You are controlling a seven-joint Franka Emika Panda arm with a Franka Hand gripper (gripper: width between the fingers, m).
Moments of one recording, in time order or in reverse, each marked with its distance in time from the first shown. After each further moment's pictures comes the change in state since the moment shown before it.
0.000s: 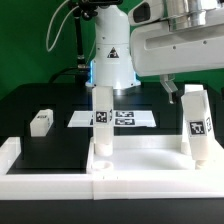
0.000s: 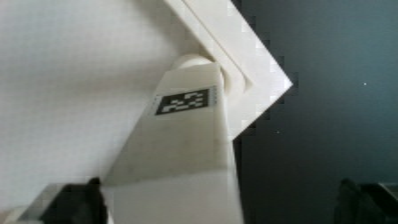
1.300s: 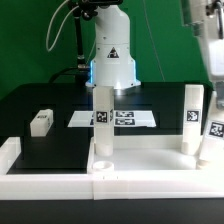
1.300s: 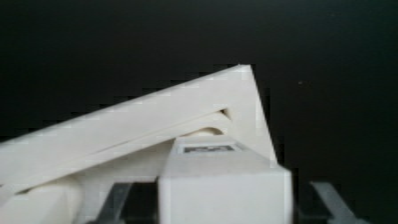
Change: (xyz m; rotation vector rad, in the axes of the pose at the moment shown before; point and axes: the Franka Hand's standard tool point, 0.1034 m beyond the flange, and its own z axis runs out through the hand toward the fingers) arm -0.024 -0.029 0.010 0.053 0.032 1.172
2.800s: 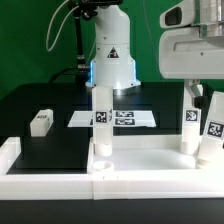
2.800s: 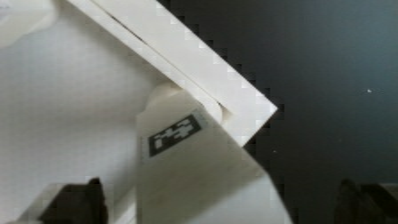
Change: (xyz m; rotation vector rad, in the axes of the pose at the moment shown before) arm 0.008 -0.001 0.003 -0.088 0.054 -1.119
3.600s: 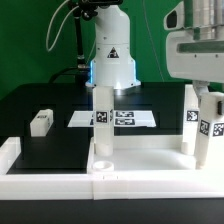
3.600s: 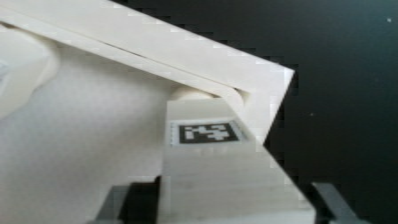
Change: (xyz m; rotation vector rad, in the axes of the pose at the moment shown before) arm 0.006 0.008 0.002 -0.008 -0.005 0.460
